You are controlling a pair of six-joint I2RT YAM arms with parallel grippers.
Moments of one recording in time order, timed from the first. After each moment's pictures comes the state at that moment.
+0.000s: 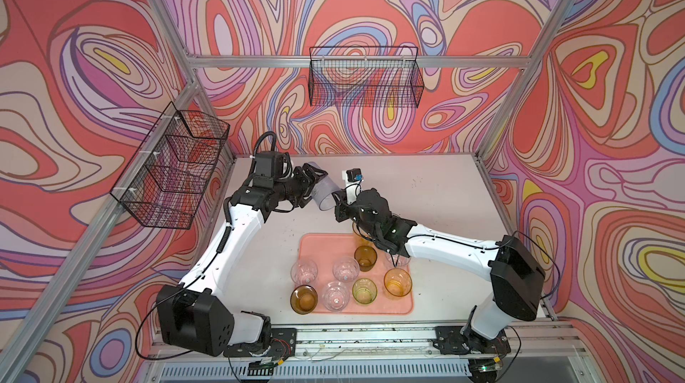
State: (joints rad) left arm -0.21 1.36 1.27 -0.52 0.52 -1.13; right arm 0.92 1.67 1.20 0.28 0.27 0.34
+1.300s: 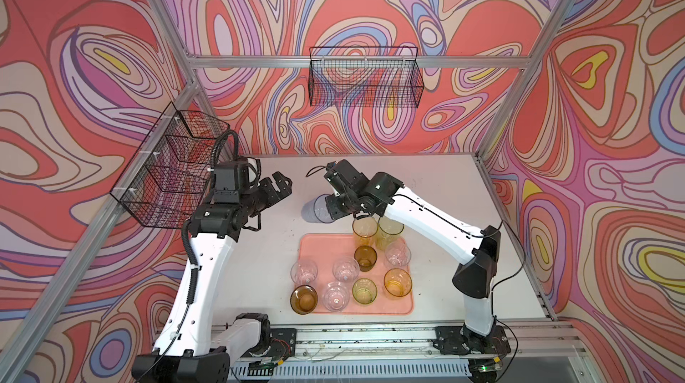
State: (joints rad) left arm -0.03 1.10 1.29 -0.85 0.19 -0.59; right arm 0.92 1.99 2.08 -1.08 0.11 0.46
